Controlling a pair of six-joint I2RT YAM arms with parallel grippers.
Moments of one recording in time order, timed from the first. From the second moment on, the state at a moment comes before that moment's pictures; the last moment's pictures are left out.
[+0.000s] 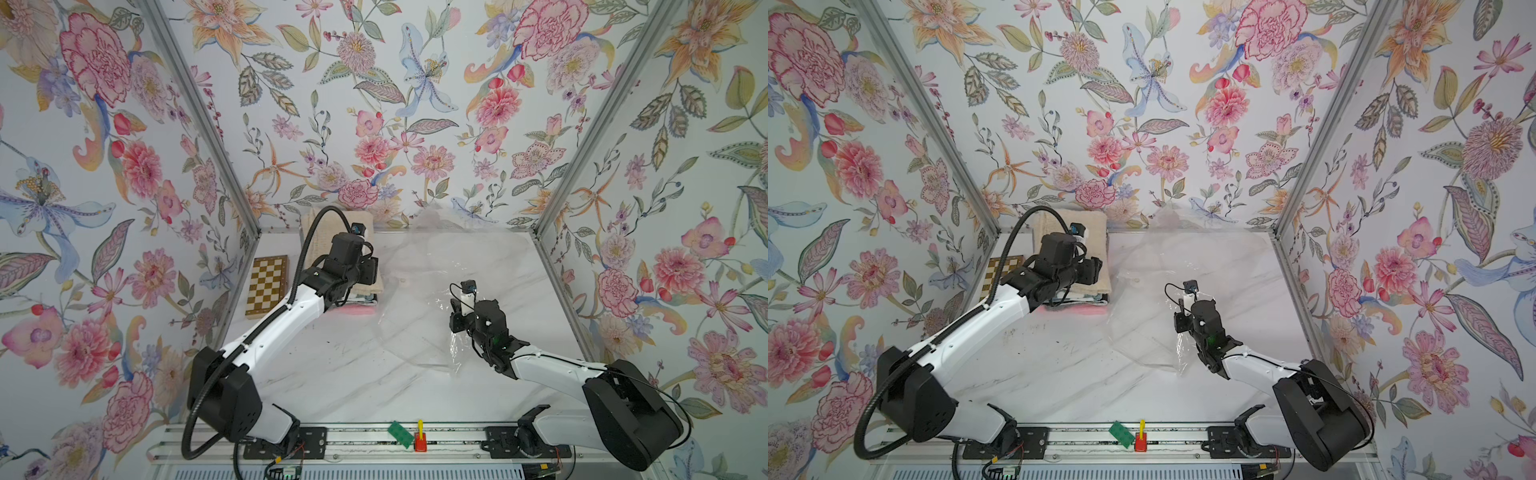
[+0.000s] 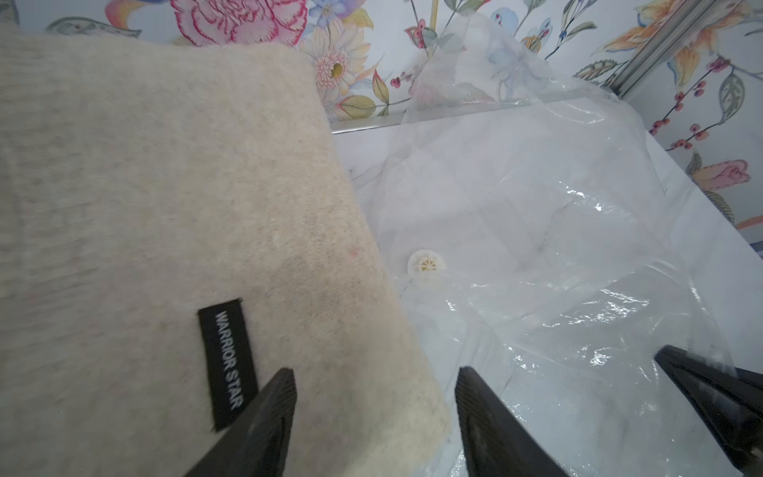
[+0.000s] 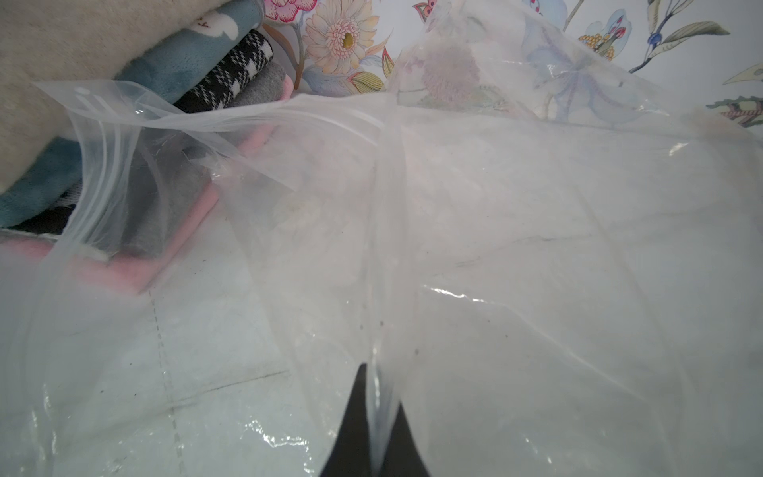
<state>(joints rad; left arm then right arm) -0.52 1.40 1.26 -0.44 -0.14 -0.23 0.54 1.31 0.44 0.48 0.16 0.11</state>
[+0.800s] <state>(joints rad) -0.11 1.16 0.80 -0.21 0.16 -0.57 0.54 1.32 0.46 0.46 0.15 0.11</state>
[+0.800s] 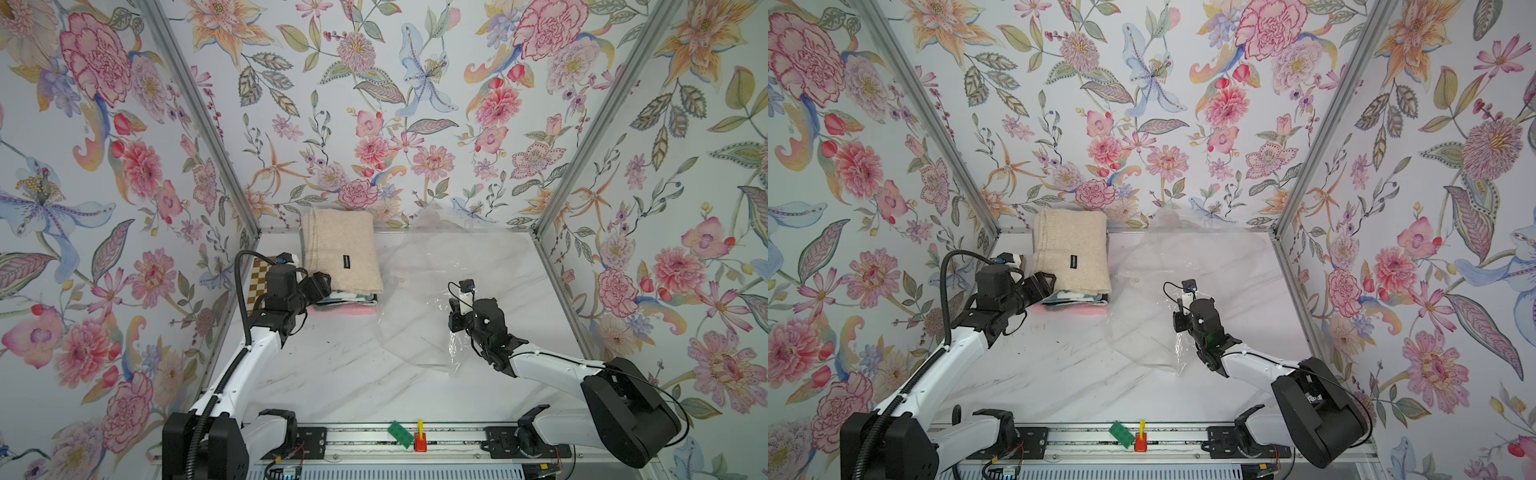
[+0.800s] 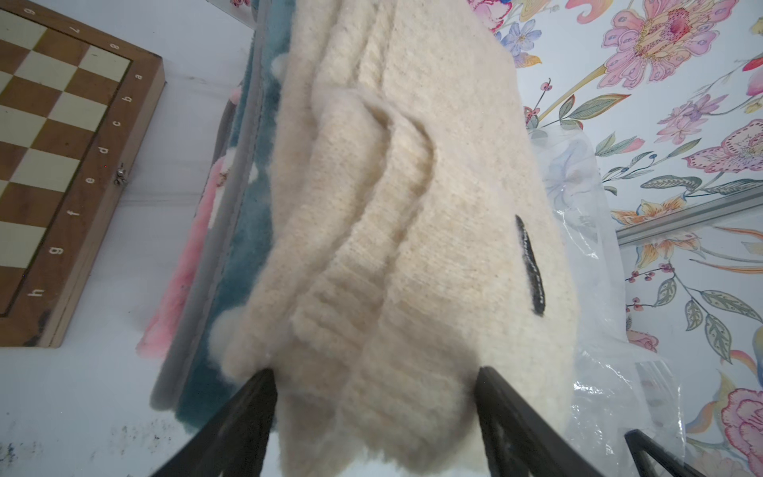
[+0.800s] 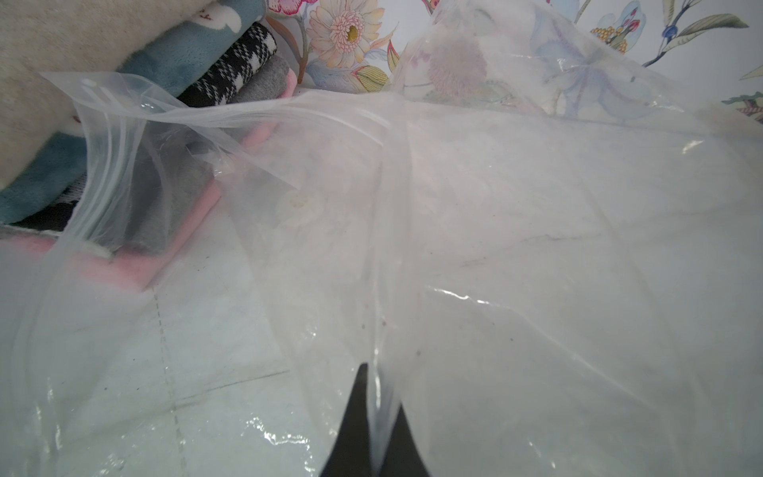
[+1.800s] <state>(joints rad) -0.11 1.23 1.01 -0.37 -0.04 -0.42 0.54 1.34 0.47 0.45 0.15 0.11</state>
